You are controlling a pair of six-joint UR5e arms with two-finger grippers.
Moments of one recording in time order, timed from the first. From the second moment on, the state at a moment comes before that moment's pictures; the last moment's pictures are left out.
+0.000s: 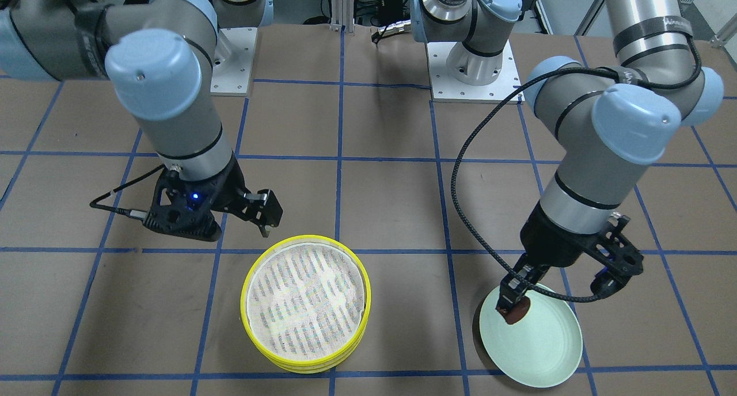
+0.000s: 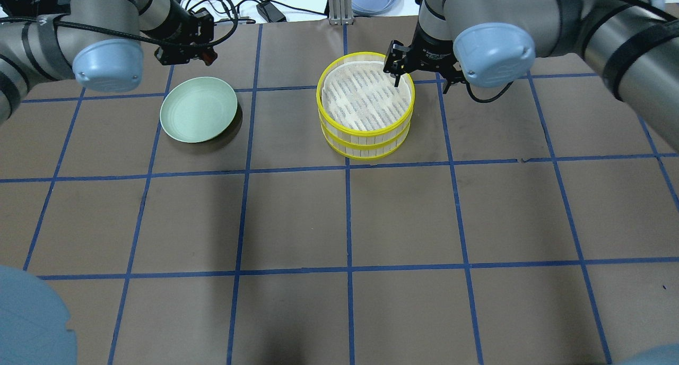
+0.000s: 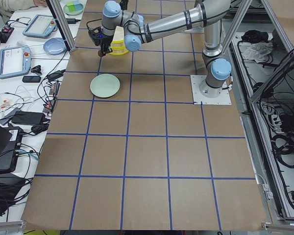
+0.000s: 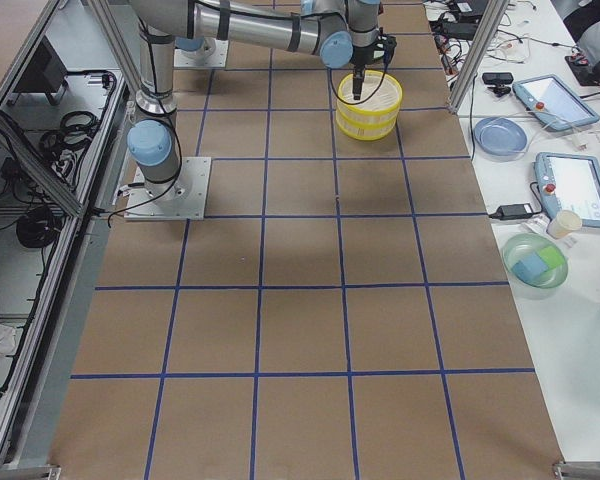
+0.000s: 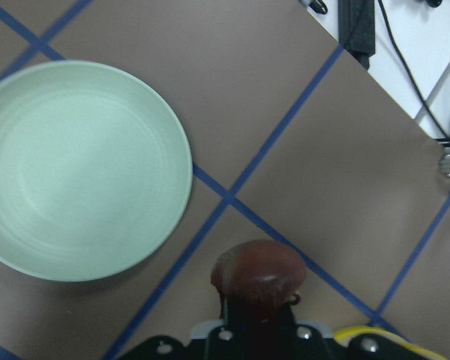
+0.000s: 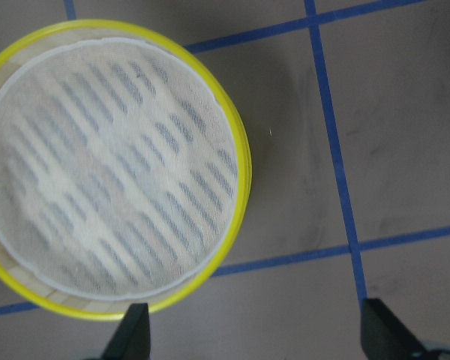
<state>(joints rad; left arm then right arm) -1.51 -1.92 -1.55 -0.87 1.40 -0.71 1.70 -1.32 1.52 -1.86 -1.52 0.32</state>
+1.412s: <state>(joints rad) -1.81 -2.08 -1.59 -0.61 1.30 -1.27 1.65 -1.56 1.52 -1.63 -1.57 0.00</state>
